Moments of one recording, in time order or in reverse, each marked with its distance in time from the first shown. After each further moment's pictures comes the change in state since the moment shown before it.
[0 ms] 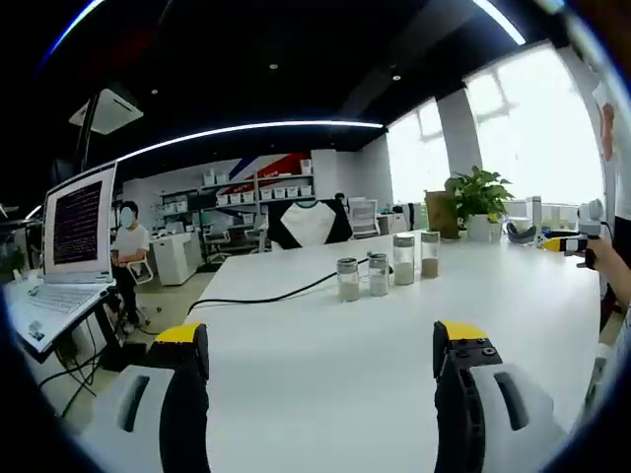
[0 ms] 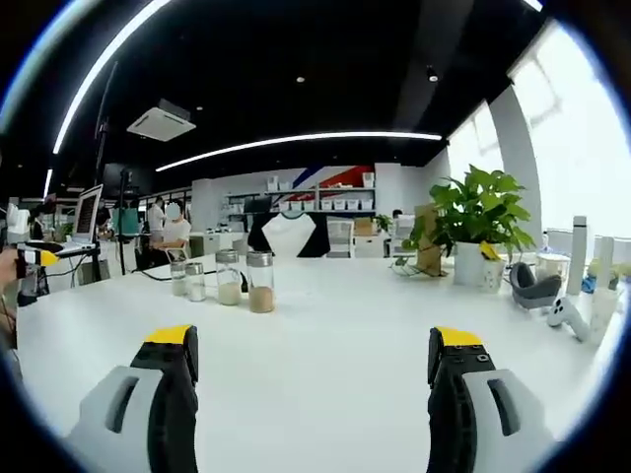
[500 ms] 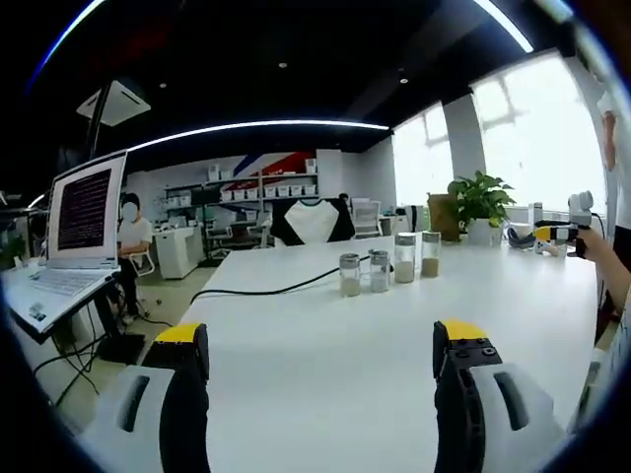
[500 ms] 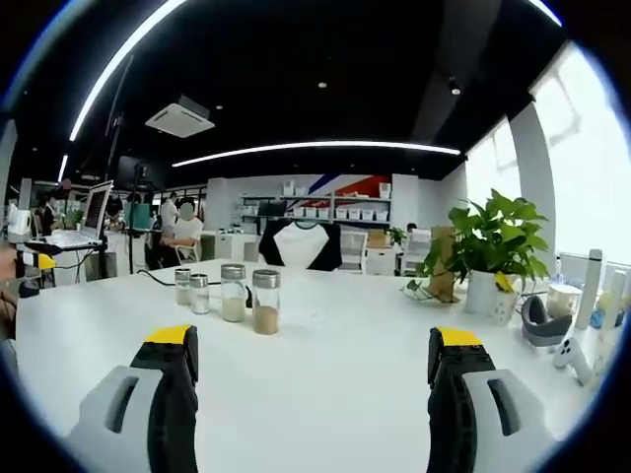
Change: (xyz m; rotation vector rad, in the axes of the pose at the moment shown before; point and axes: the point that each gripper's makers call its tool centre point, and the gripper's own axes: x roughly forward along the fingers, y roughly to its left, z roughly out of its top) left arm -0.013 0.004 -0.009 -0.036 -0.001 0.013; right arm 0.022 0.005 0.037 -0.053 -0.041 0.054
